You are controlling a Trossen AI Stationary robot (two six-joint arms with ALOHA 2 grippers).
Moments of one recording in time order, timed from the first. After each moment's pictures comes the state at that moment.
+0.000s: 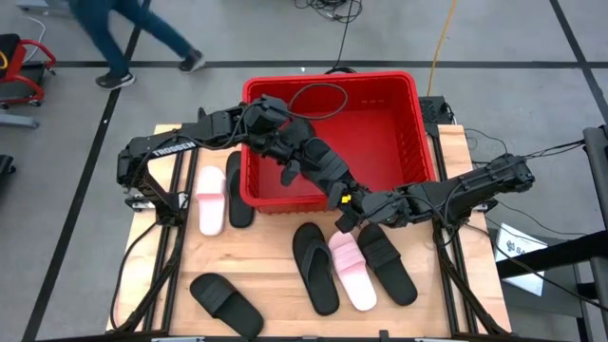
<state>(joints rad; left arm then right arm) 0.22 1.63 1.78 -0.67 0.42 -0.27 0.30 1.43 1.29 -0.23 0.84 -1.81</state>
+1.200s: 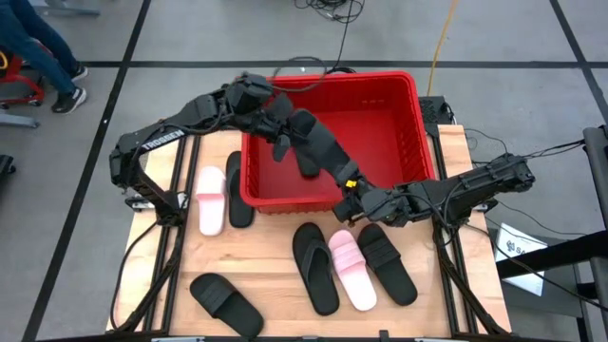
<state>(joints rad) 0.36 1.57 1.77 -0.71 0.41 -0.24 0.29 1.43 1.29 -0.24 1.02 -1.41</state>
